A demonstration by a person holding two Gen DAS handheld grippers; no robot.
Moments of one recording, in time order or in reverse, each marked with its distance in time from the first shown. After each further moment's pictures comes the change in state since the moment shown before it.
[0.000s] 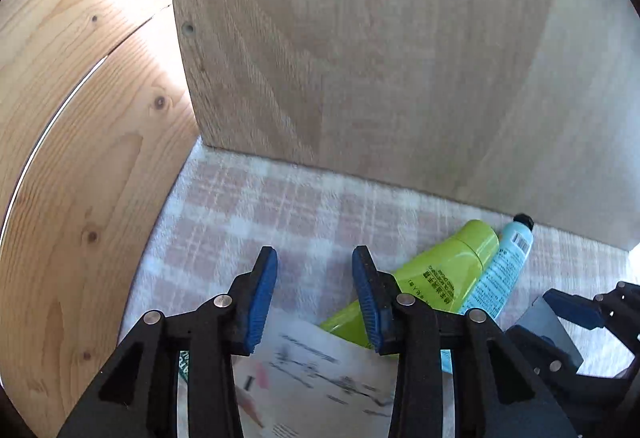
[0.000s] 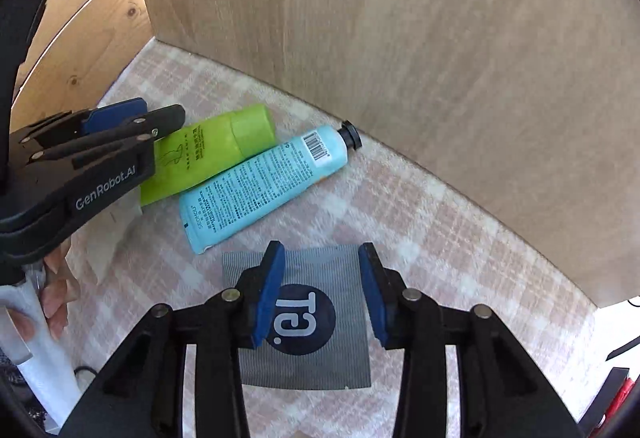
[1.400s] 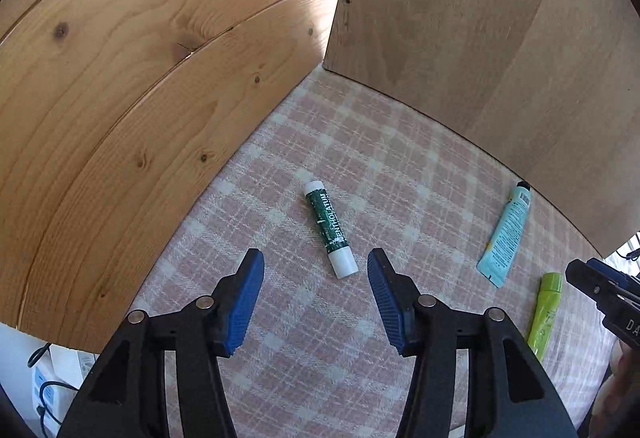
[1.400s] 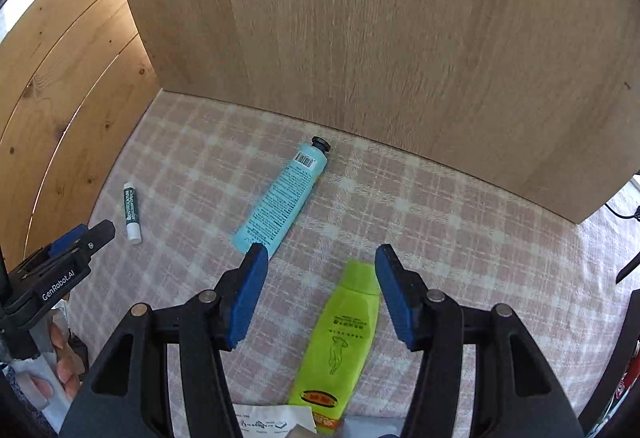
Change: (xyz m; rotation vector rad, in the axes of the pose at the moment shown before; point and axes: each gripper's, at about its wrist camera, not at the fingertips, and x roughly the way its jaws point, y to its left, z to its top) left arm -0.081 0.041 -0.071 -0.269 0.047 0.076; right arm -0.078 -0.052 -0.047 0.202 -0.101 0.040
